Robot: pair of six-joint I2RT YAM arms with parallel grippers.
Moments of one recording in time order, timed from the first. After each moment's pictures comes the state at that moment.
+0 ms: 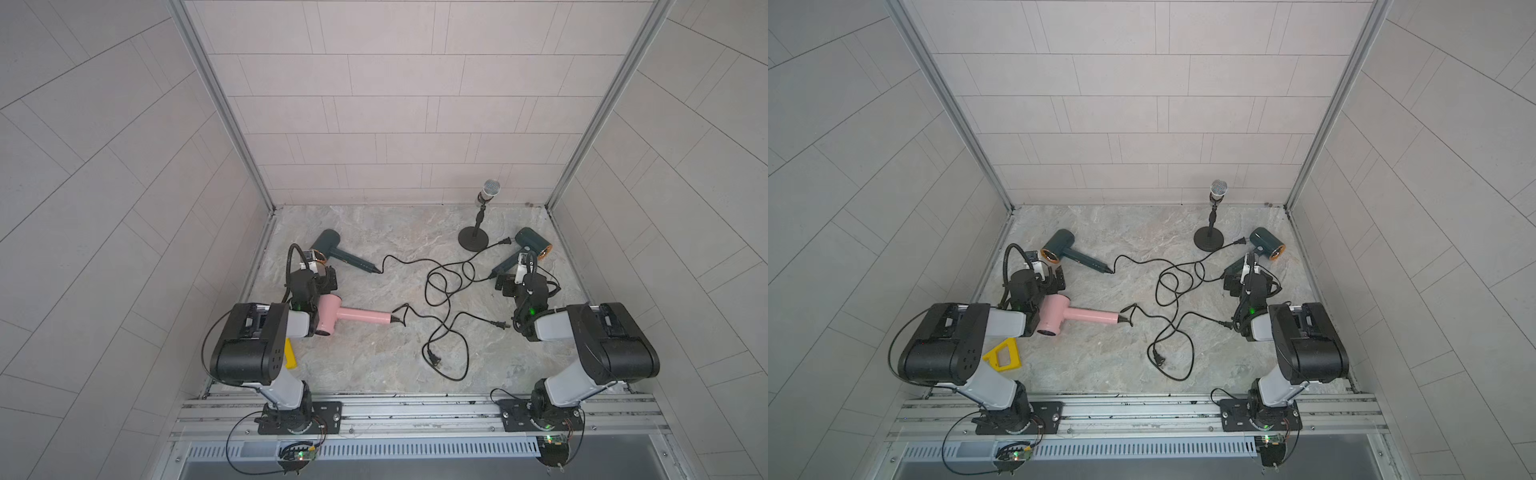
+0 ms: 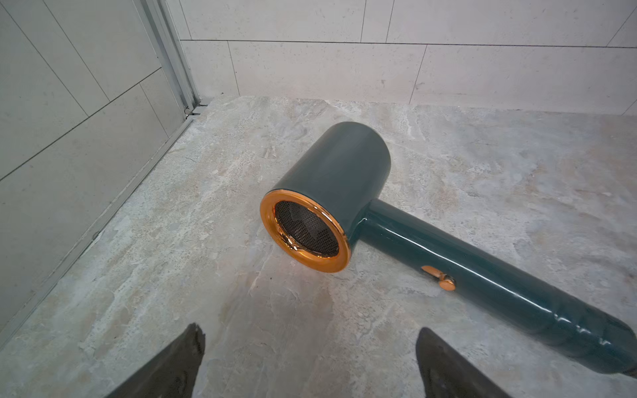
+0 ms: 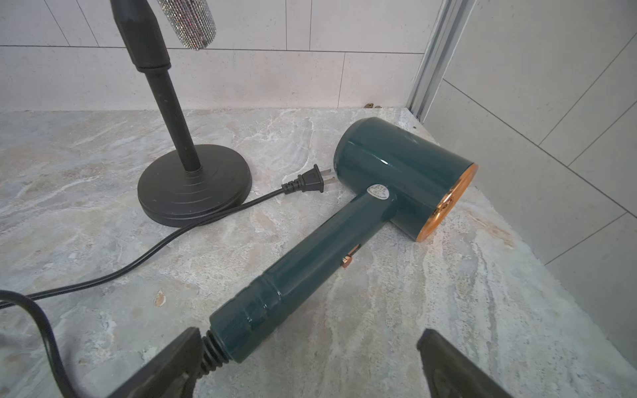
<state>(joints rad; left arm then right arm) 0.00 1.59 0.41 0.80 -0.13 -0.03 -0.01 1.56 0.35 0.88 0.21 0.03</state>
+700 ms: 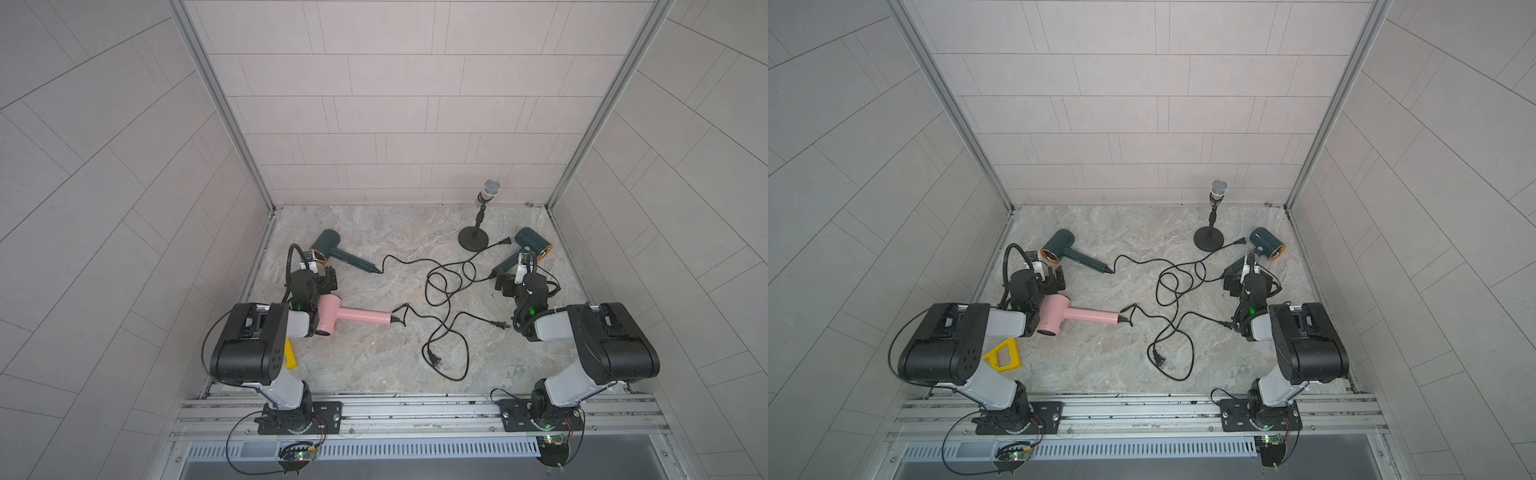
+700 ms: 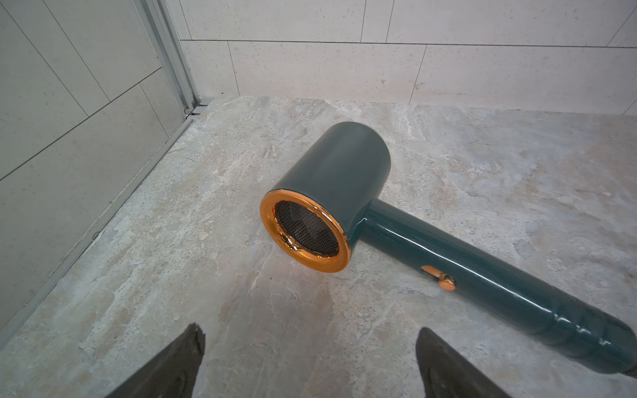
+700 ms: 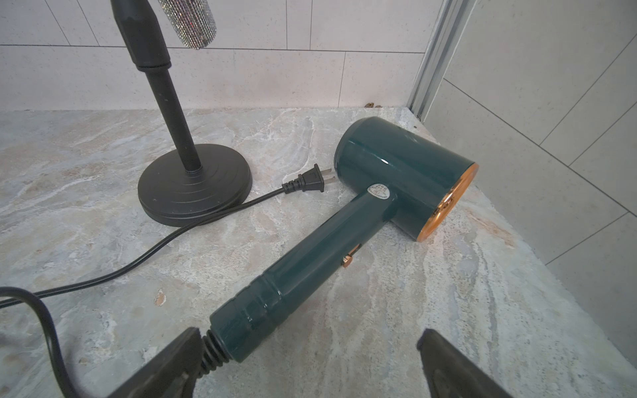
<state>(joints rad) 0.00 1.59 0.41 0.80 -0.12 -0.03 -0.01 1.56 0.35 0.87 0.20 0.03</state>
